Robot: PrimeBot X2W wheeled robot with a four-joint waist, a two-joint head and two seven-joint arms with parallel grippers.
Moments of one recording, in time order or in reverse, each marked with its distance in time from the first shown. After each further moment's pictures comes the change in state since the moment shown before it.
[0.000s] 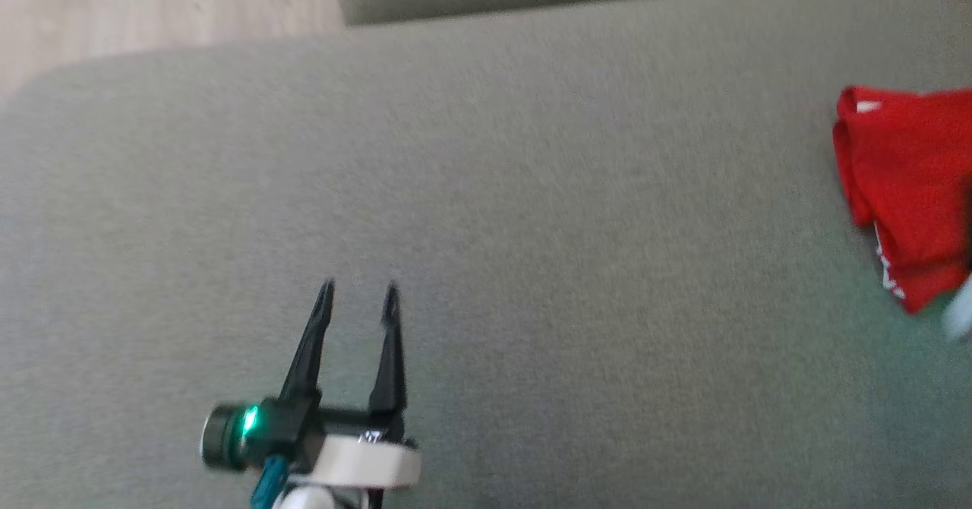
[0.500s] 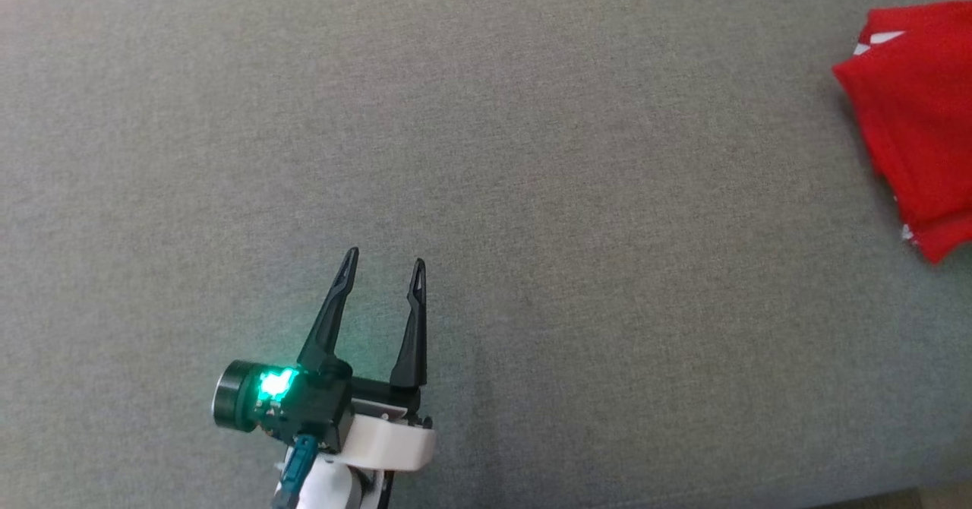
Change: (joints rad) left arm -0.055 0.002 -0.035 0.013 0.109 -0.001 0.000; right arm -0.245 -0.231 0.008 0.091 0.080 0.000 0.069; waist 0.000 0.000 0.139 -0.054
